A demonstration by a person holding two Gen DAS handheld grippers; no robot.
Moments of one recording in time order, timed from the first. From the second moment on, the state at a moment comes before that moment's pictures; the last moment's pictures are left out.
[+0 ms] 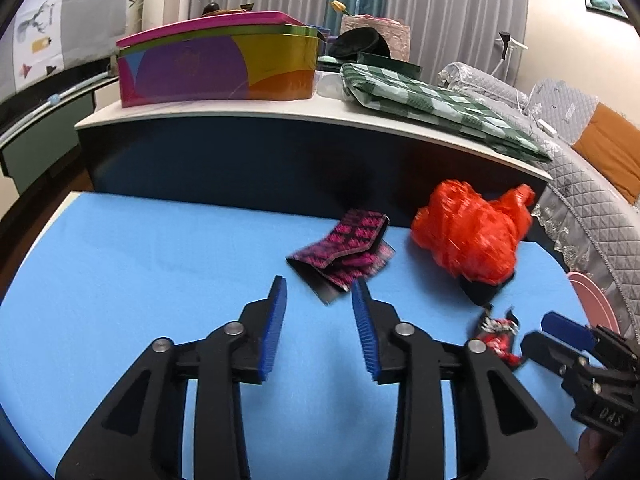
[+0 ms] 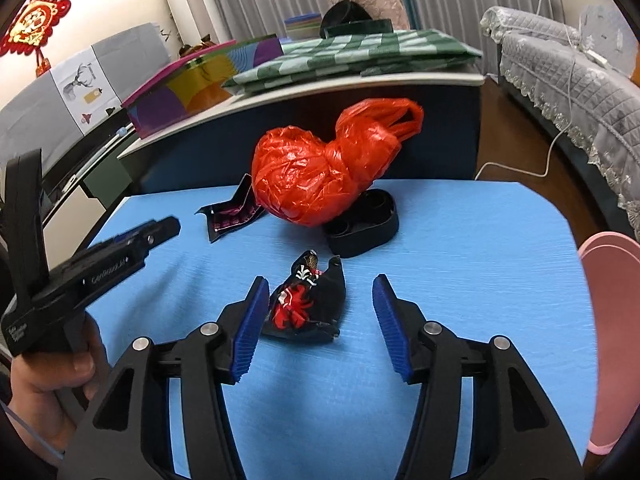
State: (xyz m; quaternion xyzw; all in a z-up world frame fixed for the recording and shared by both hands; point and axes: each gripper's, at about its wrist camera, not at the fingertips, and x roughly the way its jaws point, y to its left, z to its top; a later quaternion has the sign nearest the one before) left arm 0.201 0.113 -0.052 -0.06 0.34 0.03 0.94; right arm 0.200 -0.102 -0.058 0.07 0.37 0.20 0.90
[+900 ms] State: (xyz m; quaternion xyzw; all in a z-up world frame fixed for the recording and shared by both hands) left arm 0.236 0.099 -0.073 -0.05 0.39 -0.01 0.92; right arm 0.213 -0.091 -0.077 0.04 0.41 0.20 0.89
